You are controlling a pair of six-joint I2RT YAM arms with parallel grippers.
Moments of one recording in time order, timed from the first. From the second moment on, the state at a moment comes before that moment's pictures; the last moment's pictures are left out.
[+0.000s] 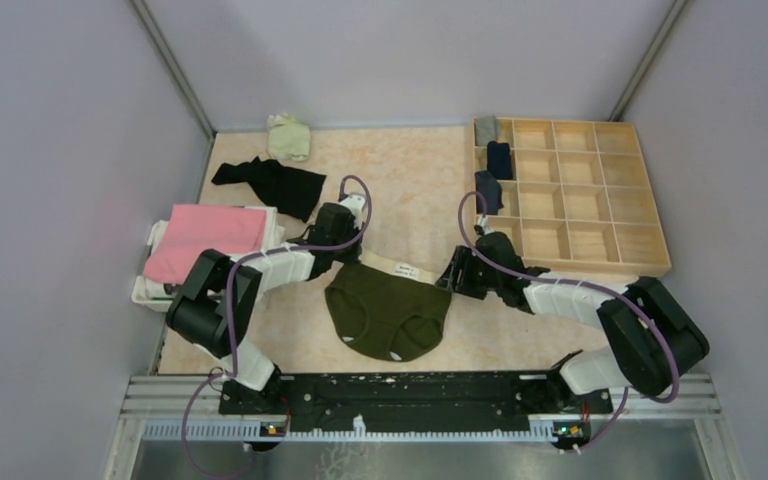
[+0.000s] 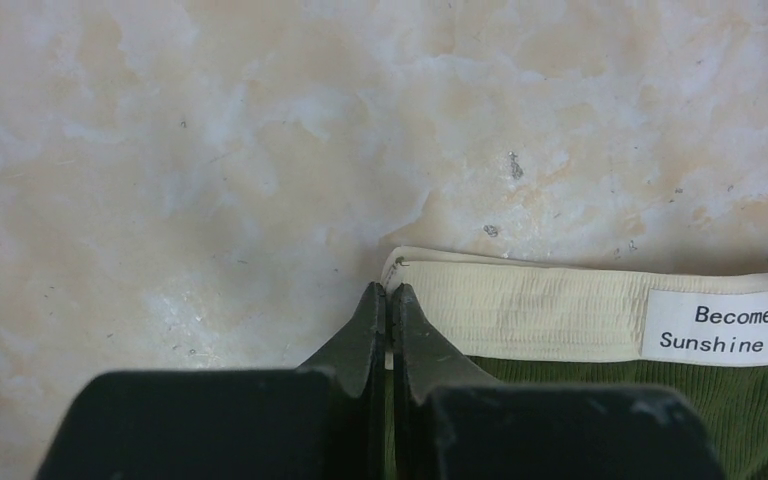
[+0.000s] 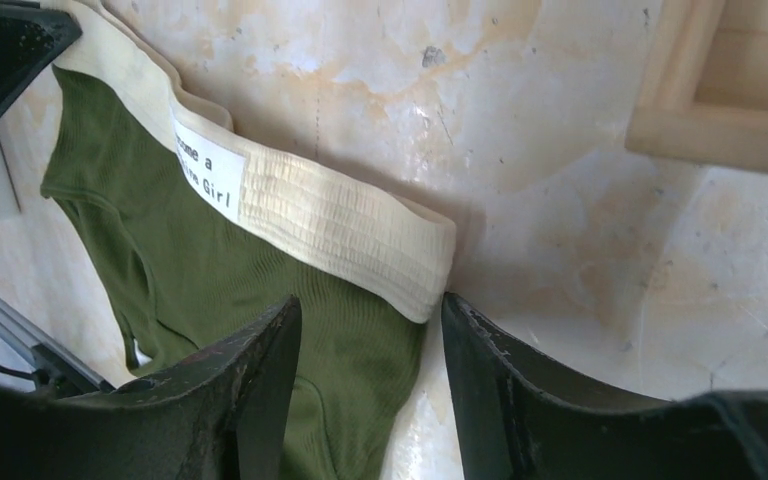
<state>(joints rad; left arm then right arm) -0.47 1.62 0.77 0.11 0.02 -0.15 0.57 1.37 0.50 0.09 -0.15 0.77</state>
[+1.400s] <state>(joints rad) -0.47 1.33 0.76 0.06 0.12 -0.22 0.52 1.50 0.51 0.31 -0.11 0.82</state>
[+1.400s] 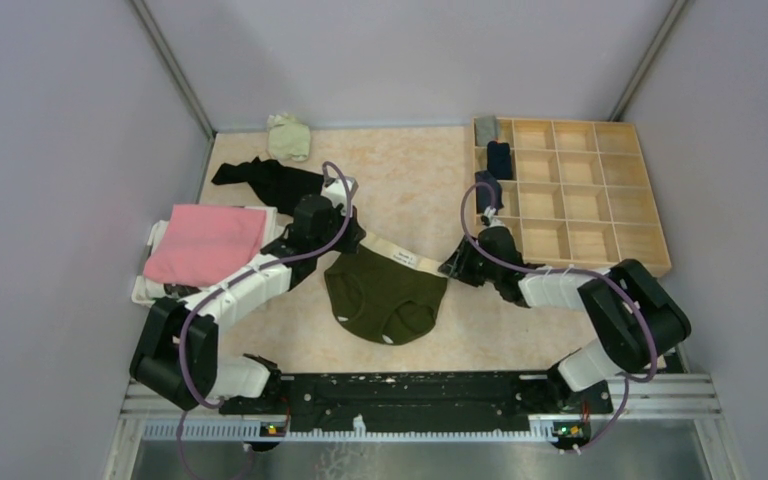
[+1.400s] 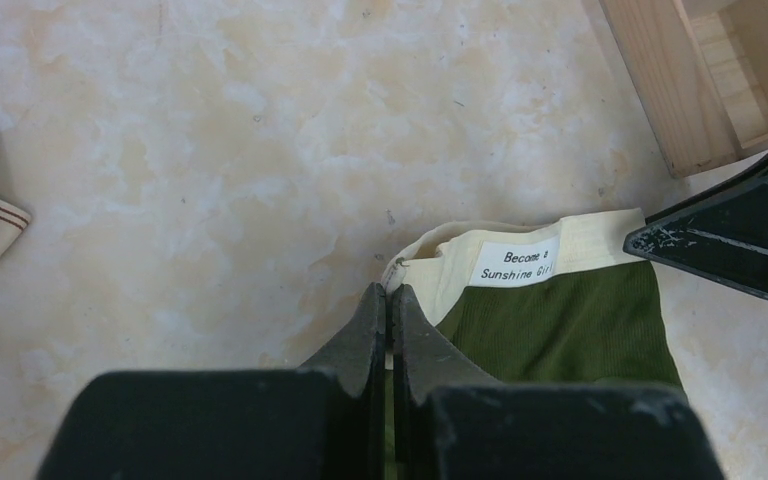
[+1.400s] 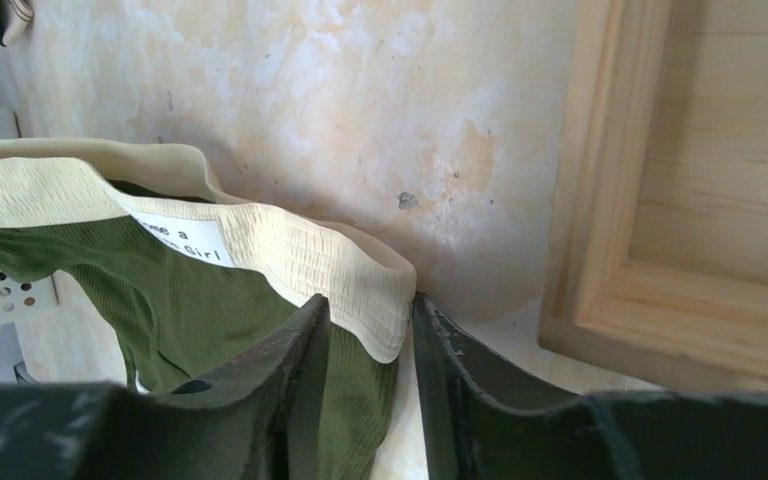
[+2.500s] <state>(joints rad) -0.47 0.66 0.73 0.03 0.42 -0.35 0.51 0.59 0.84 -0.32 -0.01 0.31</state>
